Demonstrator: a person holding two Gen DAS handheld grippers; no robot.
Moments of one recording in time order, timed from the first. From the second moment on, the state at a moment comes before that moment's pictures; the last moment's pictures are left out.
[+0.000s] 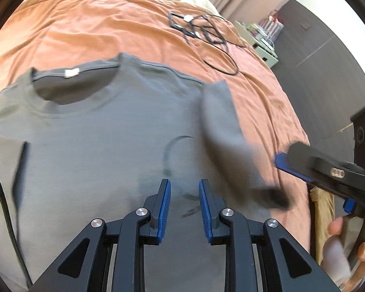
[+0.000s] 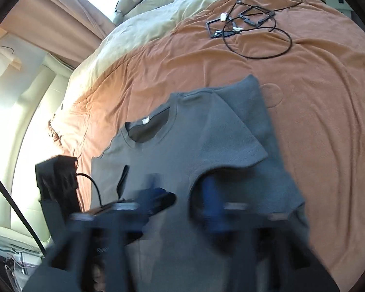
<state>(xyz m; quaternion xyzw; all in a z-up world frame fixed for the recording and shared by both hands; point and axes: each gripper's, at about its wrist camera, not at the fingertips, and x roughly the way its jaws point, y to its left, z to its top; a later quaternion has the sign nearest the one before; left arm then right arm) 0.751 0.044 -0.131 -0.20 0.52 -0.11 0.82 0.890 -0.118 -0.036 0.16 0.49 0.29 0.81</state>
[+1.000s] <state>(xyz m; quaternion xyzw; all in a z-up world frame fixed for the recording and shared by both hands) 0.773 -0.016 -0.176 -0.06 0.54 -0.10 0.83 0.891 -0.227 -0.175 0.38 0.48 0.25 0.75</state>
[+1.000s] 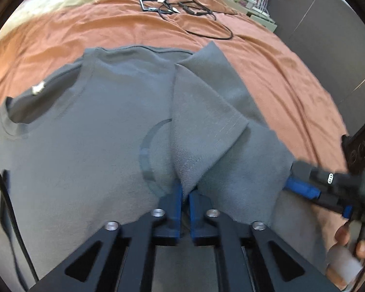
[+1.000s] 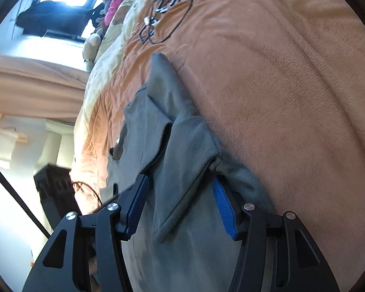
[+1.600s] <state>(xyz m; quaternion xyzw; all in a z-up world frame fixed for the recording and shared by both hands) 0.761 0.018 -0.137 -0.06 0.55 -0.05 0.83 0.879 -0.236 -0.151 0.36 0.48 0.19 0.77</state>
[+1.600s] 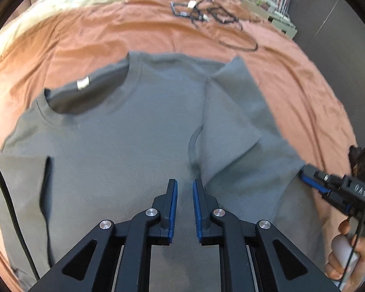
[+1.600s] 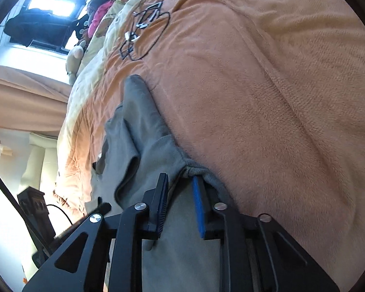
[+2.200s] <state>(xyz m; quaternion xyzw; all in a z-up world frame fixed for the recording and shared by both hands) 0.822 -0.076 -0.169 0.00 0.55 -0.07 0.83 0.881 -0.236 -0.139 0.30 0.46 0.19 0.81</state>
